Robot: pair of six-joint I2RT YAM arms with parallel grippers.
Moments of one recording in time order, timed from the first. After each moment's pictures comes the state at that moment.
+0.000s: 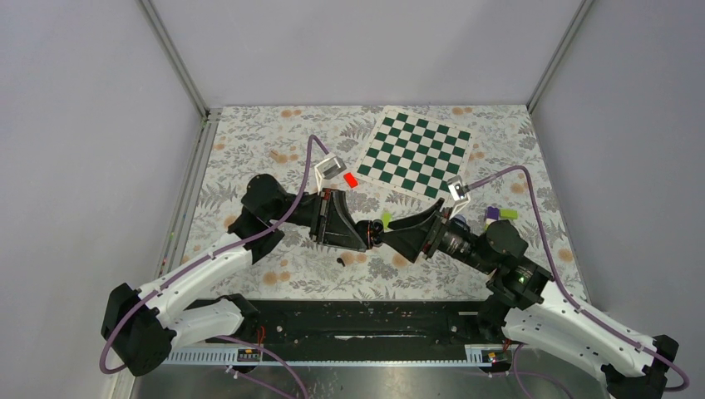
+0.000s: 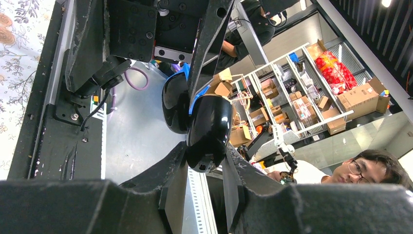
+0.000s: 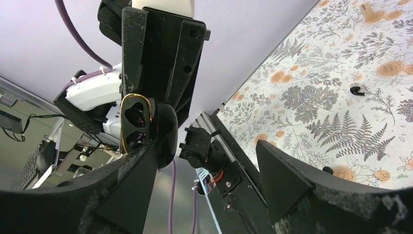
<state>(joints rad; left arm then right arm) -0.70 1.06 0.77 0.53 1.14 -1.22 0.91 0.60 0.60 0.09 -0.17 0.78</state>
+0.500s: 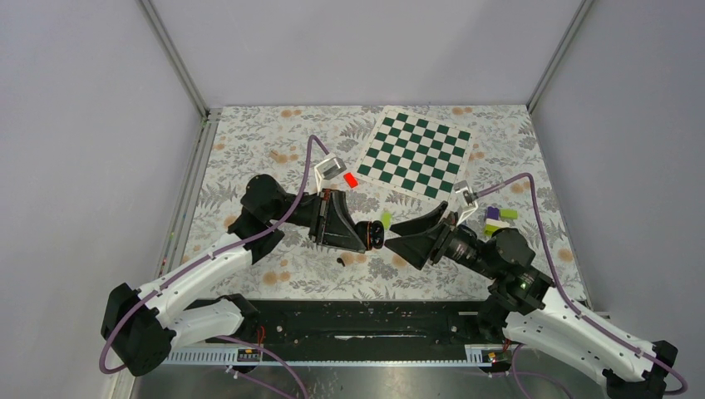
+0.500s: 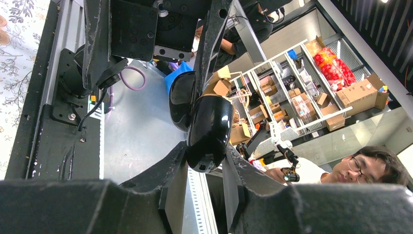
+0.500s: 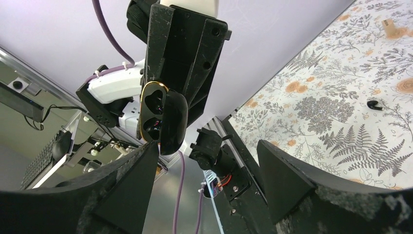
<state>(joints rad) -0.70 1.06 0.77 0.54 1.15 -1.22 0.91 0.53 0.54 0.18 -0.21 0.78</state>
